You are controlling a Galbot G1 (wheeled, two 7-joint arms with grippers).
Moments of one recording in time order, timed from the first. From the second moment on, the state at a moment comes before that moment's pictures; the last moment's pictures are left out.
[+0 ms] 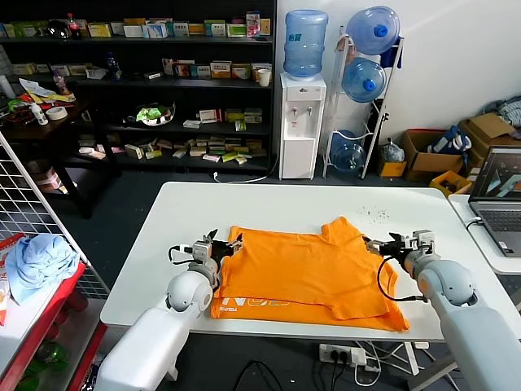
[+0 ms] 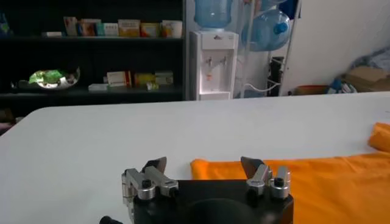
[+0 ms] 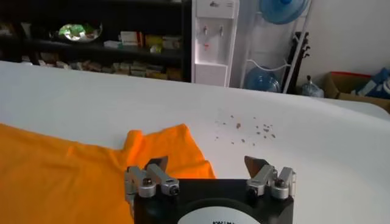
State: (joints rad) left arm 0.72 -1.25 0.02 -1.33 -0.53 0.28 -0.21; right arm -0.82 0.97 0.36 1.41 0.55 -0.58 -0.10
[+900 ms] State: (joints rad) left arm 0.57 -1.36 0.02 -1.01 -0.47 0.28 -0.17; right arm -0.67 1.09 0.29 1.10 0.41 -0.50 -0.18
